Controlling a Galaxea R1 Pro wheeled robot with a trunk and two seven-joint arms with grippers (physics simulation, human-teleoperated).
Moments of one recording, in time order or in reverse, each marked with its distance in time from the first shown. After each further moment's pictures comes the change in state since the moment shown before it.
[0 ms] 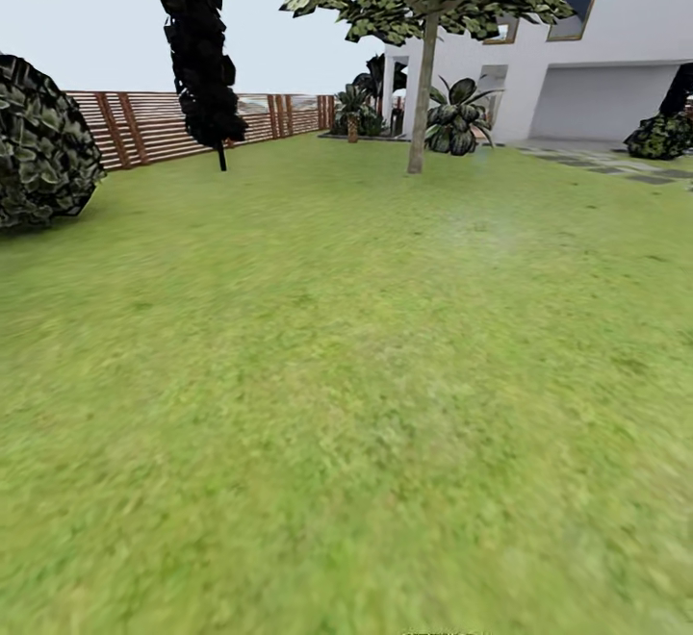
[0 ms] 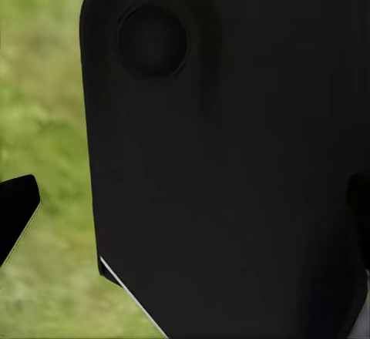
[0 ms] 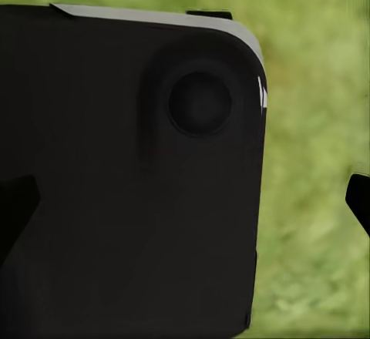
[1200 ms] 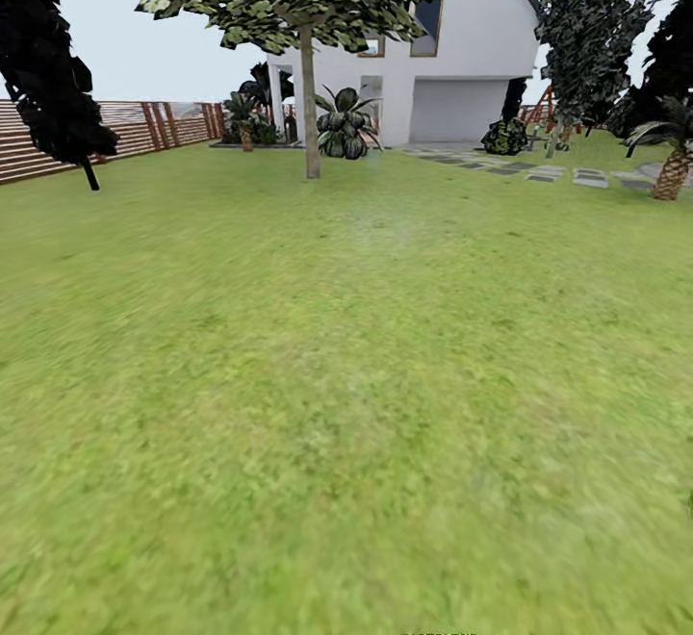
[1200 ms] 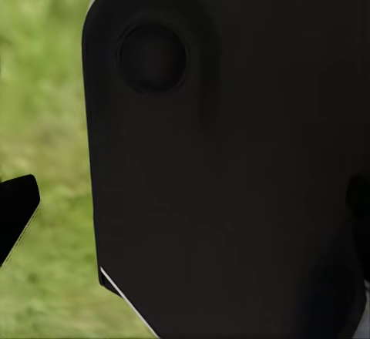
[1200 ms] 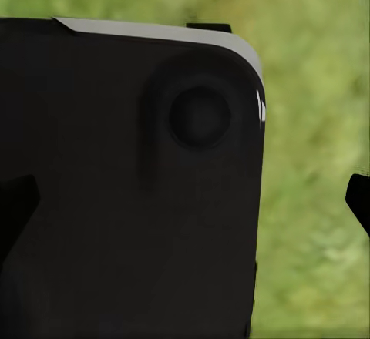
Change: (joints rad) left arm 0.000 0.000 0.000 0.000 0.000 0.000 0.000; right arm 0.000 0.000 0.000 0.000 0.001 0.000 0.000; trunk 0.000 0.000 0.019
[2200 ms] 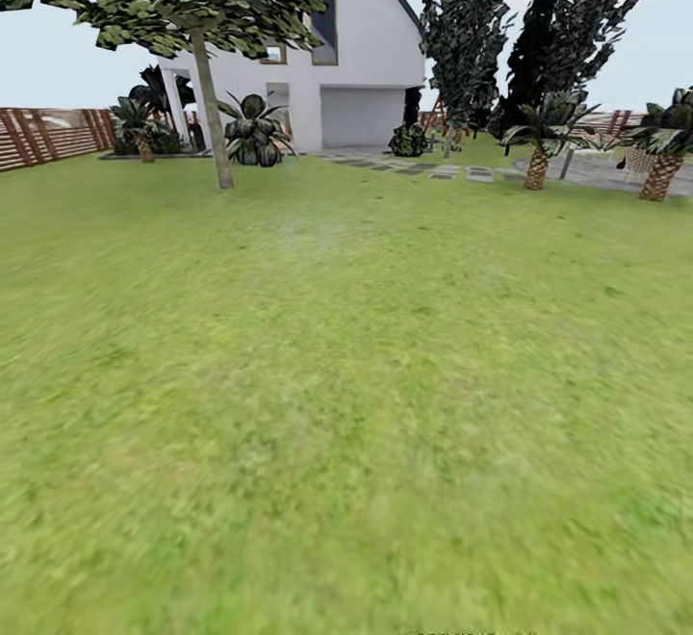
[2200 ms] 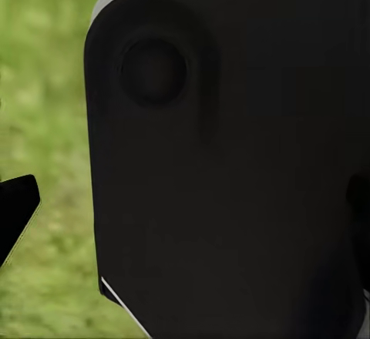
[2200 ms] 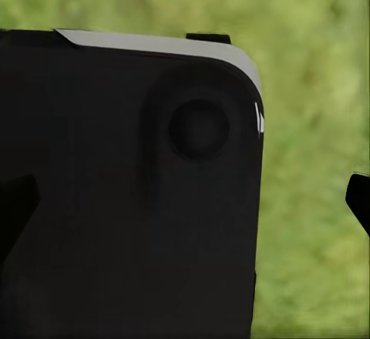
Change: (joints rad) left arm 0.000 0.001 0.000 0.000 0.000 0.000 -0.001; right arm 0.000 0.000 0.000 0.000 0.000 0.000 0.000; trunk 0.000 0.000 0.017
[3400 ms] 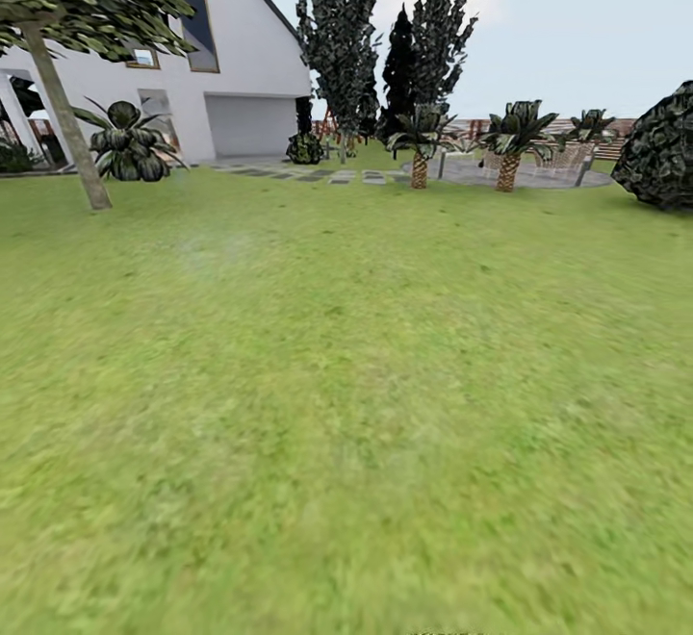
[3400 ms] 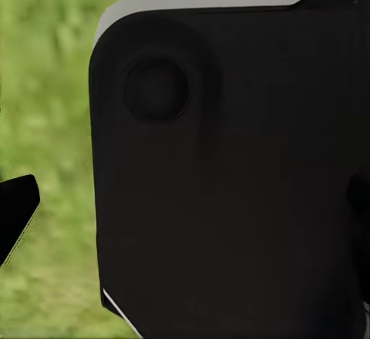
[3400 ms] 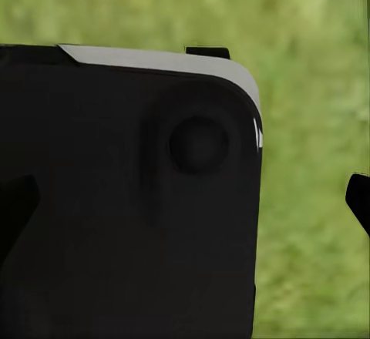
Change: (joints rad) left arm 0.000 0.002 0.001 0.000 0.000 0.000 0.000; right arm 0.000 0.000 0.000 0.000 0.000 -0.001 0.000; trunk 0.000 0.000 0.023
